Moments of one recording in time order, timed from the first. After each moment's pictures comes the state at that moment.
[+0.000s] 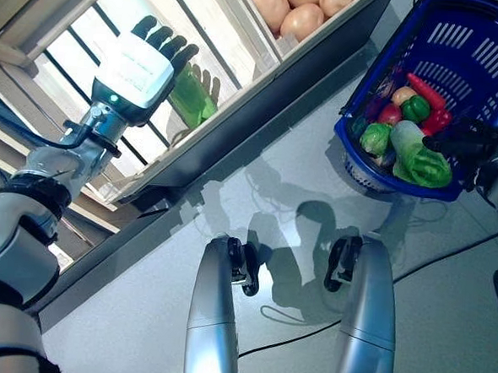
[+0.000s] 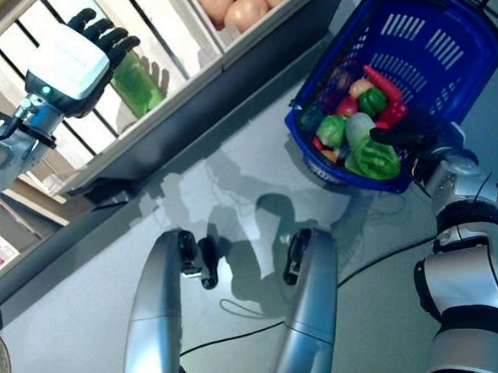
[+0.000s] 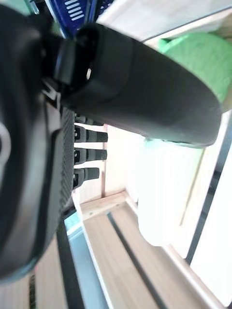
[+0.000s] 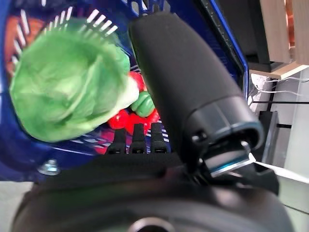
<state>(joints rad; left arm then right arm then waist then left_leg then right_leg) -1.19 1.00 -1.02 0.99 0.73 -0.21 0.81 -1.19 -0.88 0.52 1.21 0.91 0.14 0.03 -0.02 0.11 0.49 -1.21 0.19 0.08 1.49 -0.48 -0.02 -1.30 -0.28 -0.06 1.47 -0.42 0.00</state>
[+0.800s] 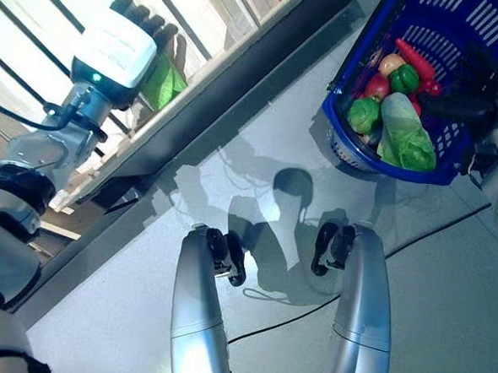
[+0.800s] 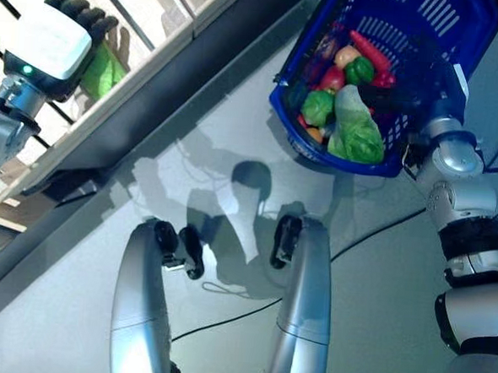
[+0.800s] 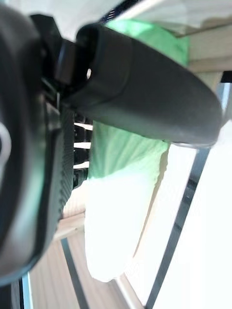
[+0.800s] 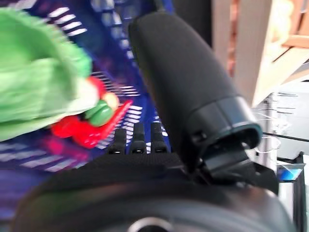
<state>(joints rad) -1.24 1.08 -1.00 0.87 0.69 -0.10 0.65 -0.90 -0.98 0.40 0.65 0.91 -0.07 -0.10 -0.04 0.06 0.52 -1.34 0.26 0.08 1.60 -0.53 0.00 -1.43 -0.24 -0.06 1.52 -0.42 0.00</state>
